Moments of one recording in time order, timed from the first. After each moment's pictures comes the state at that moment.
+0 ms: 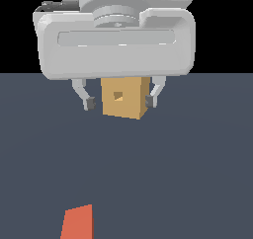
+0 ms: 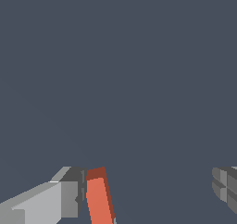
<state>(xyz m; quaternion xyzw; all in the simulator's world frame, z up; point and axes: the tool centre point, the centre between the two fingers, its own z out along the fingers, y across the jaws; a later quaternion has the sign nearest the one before) -0.009 -0.109 0.153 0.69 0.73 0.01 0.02</state>
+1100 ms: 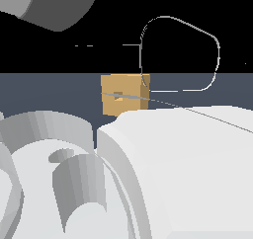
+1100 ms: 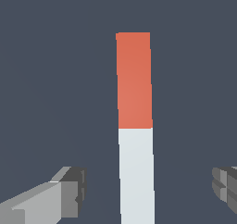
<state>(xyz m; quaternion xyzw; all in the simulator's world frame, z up) -0.029 -0.294 0.076 0.62 0.78 0.00 0.00</state>
